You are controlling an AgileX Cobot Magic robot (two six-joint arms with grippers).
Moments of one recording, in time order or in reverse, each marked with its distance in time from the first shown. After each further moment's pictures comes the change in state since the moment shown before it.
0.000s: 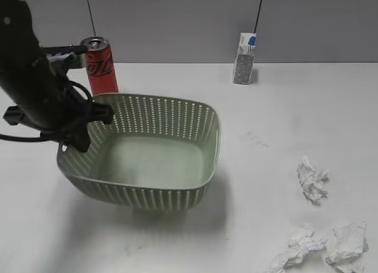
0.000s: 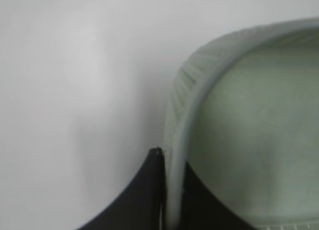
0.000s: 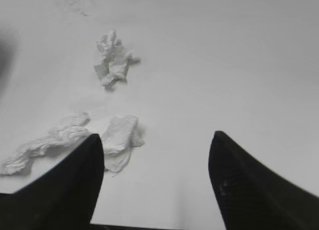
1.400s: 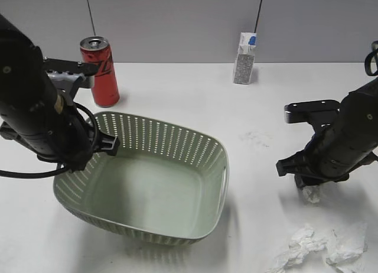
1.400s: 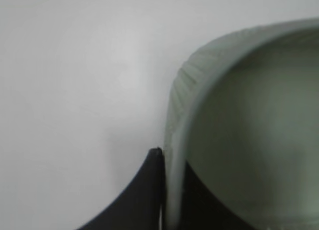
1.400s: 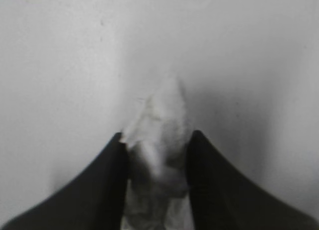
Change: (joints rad) left arm -0.190 -0.084 0.114 0.278 -0.027 -0.288; right arm 0.261 1.499 -0.348 -0.212 -0.545 0.440
